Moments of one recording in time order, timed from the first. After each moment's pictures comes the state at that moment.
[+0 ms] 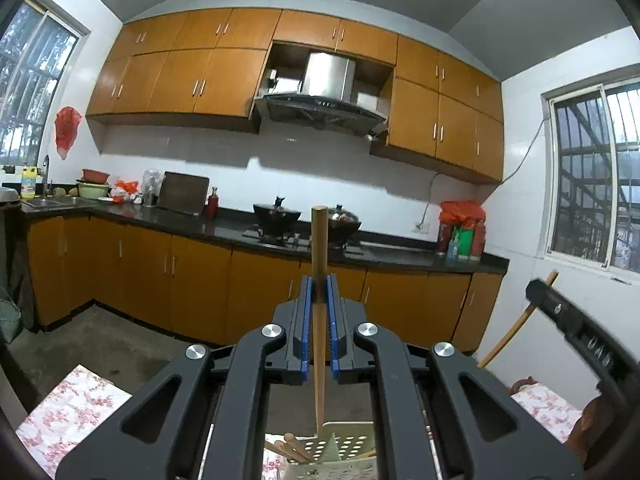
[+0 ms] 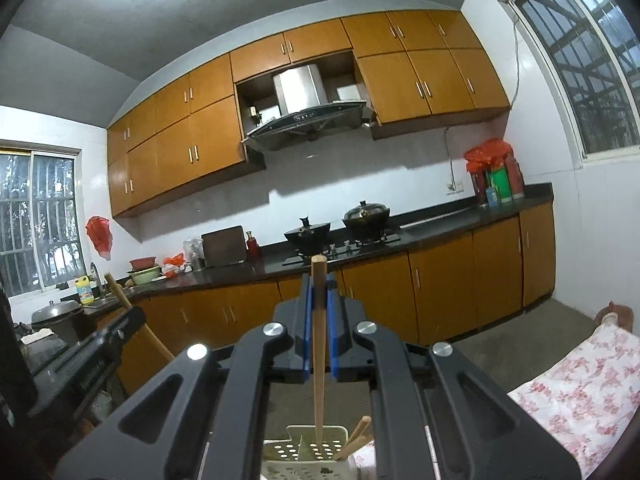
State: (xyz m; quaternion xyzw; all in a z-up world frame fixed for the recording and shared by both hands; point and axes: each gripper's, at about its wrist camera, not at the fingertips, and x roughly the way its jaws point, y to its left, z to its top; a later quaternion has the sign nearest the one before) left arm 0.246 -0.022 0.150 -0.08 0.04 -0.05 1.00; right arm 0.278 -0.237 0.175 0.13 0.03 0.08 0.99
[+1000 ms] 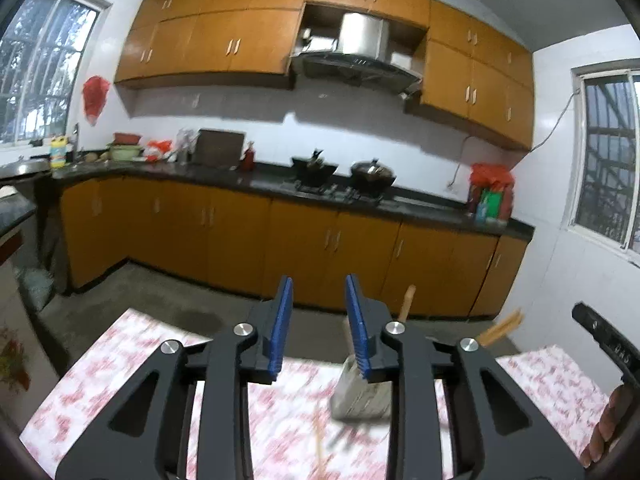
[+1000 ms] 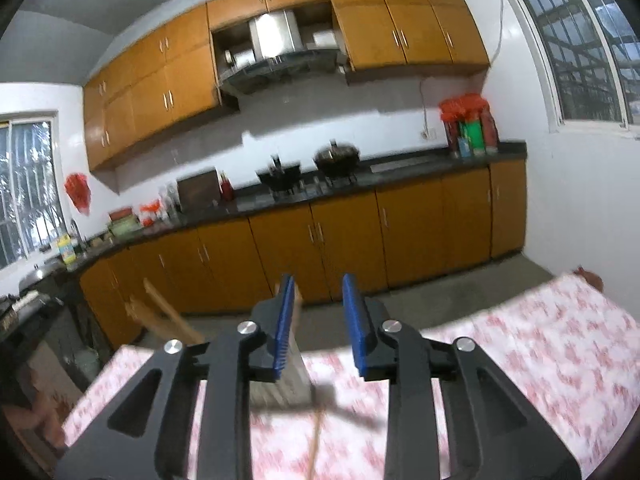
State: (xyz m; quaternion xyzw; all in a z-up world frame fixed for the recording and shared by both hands) left arm 0.187 0.035 0.119 -0.08 0.14 0.01 0.99; right arm 0.215 -0.269 0.098 0.11 0.15 0.04 0.98
